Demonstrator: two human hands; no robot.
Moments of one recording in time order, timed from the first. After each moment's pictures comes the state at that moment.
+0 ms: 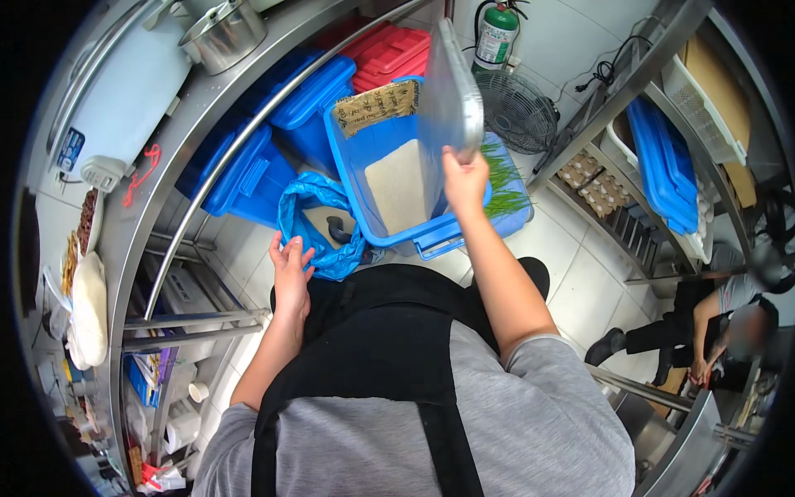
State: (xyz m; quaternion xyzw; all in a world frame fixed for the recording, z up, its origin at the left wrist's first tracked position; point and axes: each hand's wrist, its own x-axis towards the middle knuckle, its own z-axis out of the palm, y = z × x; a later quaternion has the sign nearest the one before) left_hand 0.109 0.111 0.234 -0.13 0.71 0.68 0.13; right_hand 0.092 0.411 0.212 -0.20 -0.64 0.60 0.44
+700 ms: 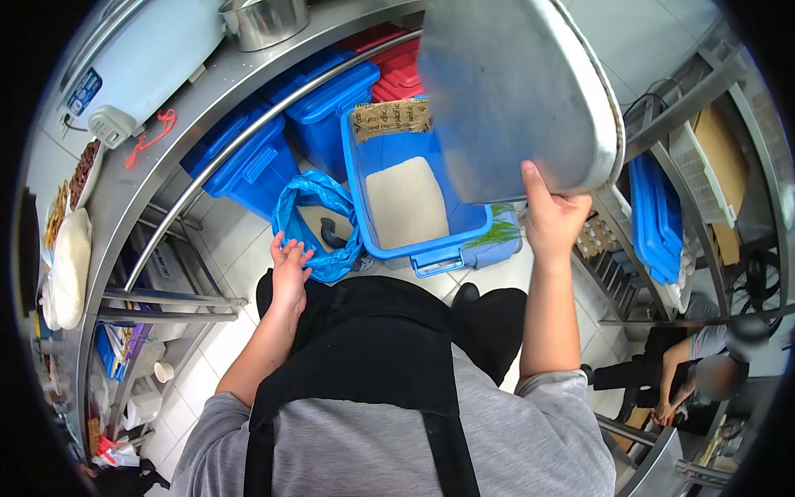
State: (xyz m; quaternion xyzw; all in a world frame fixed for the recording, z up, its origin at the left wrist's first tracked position) left_hand 0.099 0.100 0.208 -0.18 0.65 0.73 0.12; right_hand 0.164 0.444 0.354 0.00 -0.67 0.59 0.45
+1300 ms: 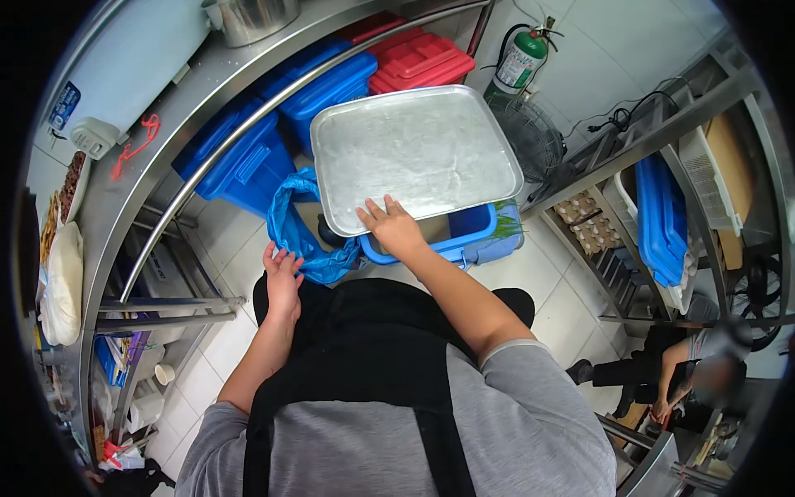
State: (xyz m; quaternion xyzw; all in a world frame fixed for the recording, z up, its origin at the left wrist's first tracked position) left_hand 0.088 0.089 0.178 -0.22 0.65 0.72 0.11; right_hand 0.065 0.339 0.125 0.18 -0.97 -0.01 0.16
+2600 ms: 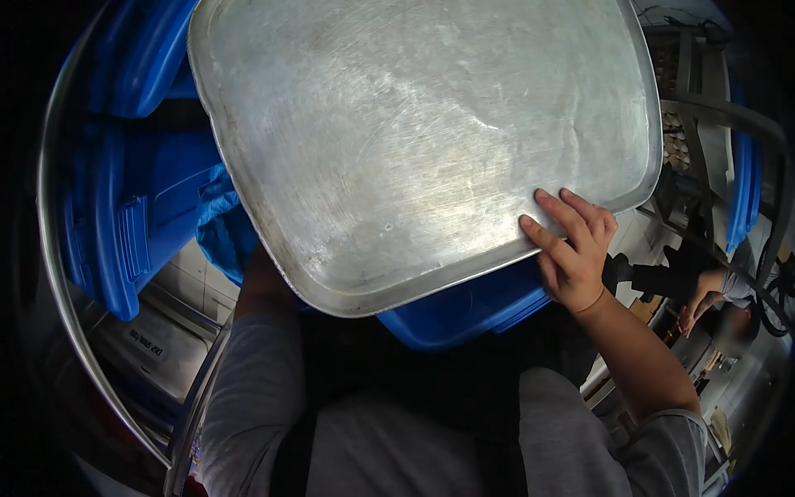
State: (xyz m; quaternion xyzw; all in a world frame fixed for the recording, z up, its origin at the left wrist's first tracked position) left_hand -0.157 0.113 -0.267 0.08 0.93 0.28 0.21; right_hand 0.090 0.451 0.134 -0.02 -1.00 0.08 0.04
